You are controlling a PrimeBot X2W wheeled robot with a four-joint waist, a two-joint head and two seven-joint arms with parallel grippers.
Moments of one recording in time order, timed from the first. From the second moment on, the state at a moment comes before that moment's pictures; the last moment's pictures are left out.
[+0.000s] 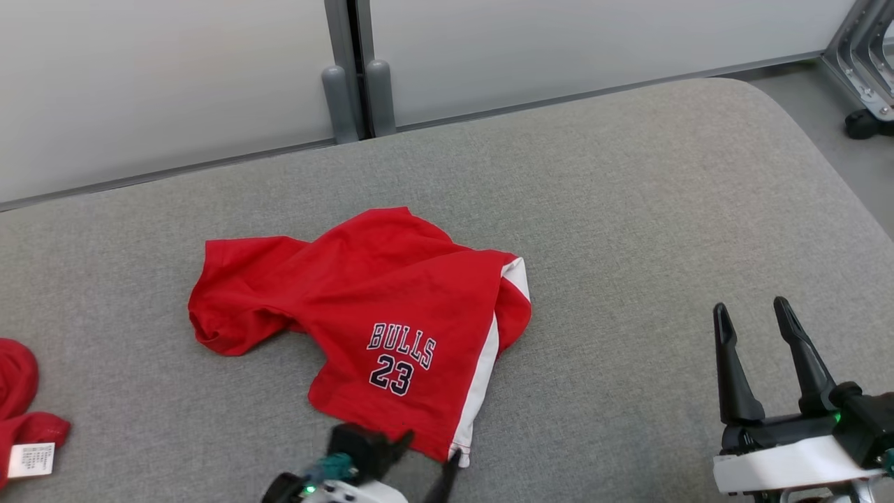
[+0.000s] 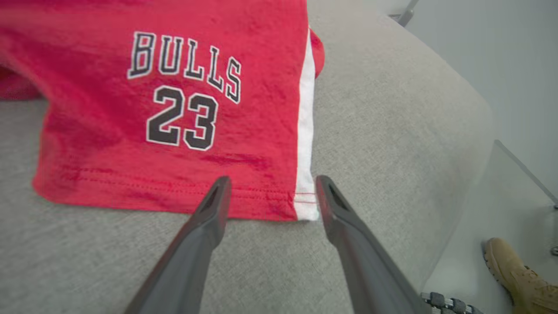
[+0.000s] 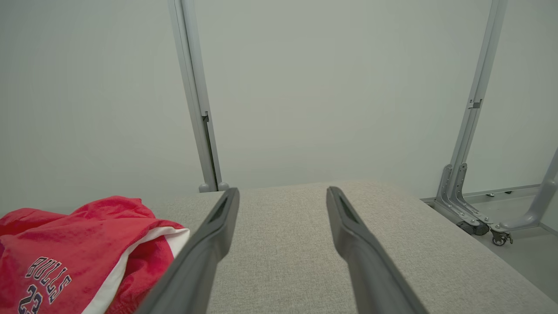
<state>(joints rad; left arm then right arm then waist) -0.02 0.16 -0.58 0.11 -0.47 0.04 0.19 0.01 -0.05 0.01 0.01 0.16 0.13 -0.26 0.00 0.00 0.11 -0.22</state>
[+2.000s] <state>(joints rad) 0.30 0.71 -0.39 -0.57 -0.42 0.32 0.53 0.03 -0.05 -0.03 0.01 0.18 0.13 -0.26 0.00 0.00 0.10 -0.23</state>
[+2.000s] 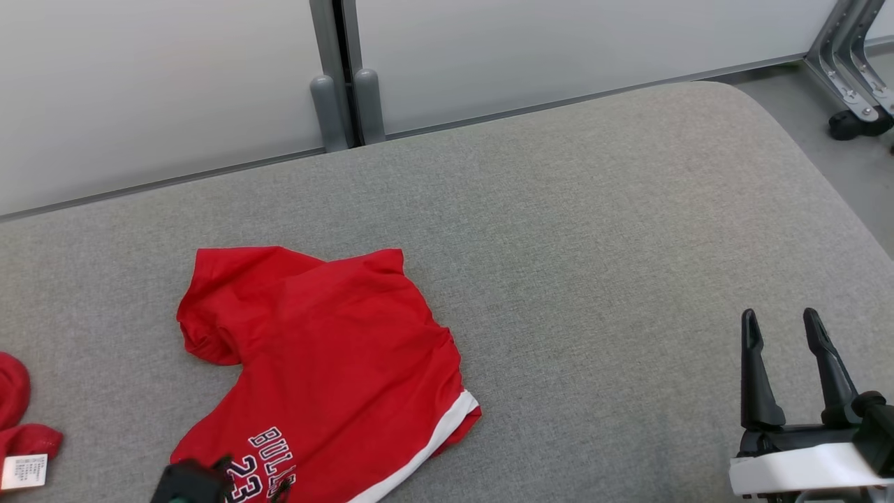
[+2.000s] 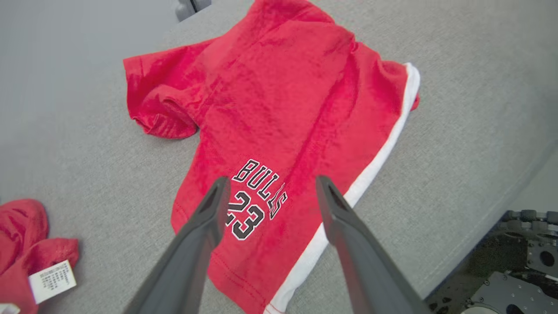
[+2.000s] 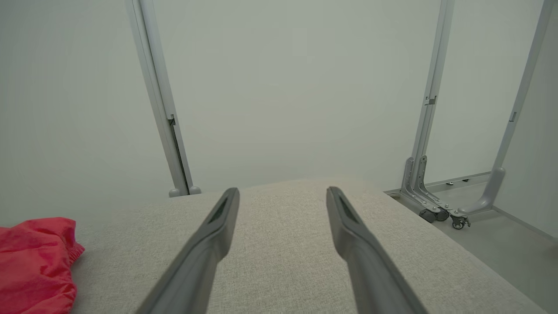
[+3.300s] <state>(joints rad) -0.44 0.09 -0.73 0.31 -0.37 0.02 0.13 -0.02 -0.05 0.00 0.02 0.21 0.13 -0.26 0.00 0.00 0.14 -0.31</state>
